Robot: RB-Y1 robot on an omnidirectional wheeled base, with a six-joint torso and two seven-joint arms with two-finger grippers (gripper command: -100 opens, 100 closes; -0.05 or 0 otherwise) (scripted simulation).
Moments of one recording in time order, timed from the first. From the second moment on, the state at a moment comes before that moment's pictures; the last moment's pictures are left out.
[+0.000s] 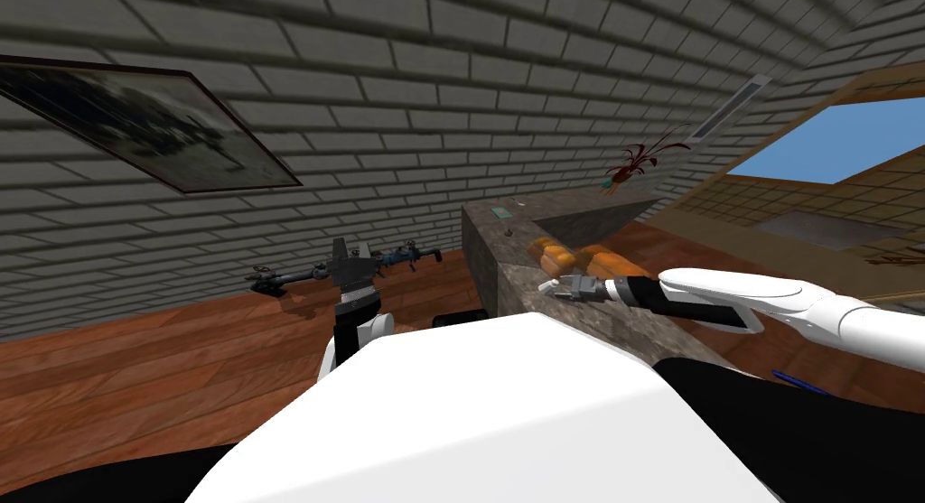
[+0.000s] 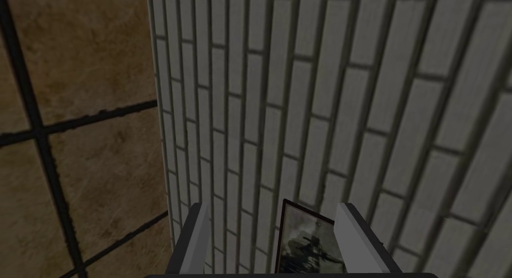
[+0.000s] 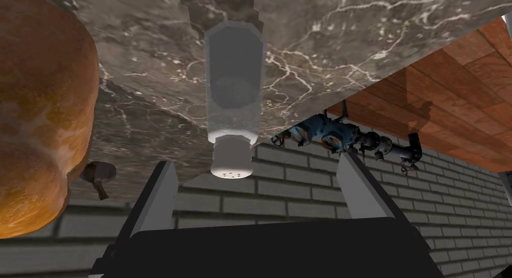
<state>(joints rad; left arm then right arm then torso) 0.54 -0.01 0.05 -2.25 -0.01 -0.46 0.15 1.48 -1.60 -0.60 -1.86 0.49 -0.55 0.14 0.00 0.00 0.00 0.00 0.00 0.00</state>
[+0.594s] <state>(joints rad) 0.54 -0.01 0.05 -2.25 -0.01 -0.46 0.15 1.59 -1.76 -0.67 -1.80 0.55 -0.54 0.13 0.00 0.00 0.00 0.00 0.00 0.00</state>
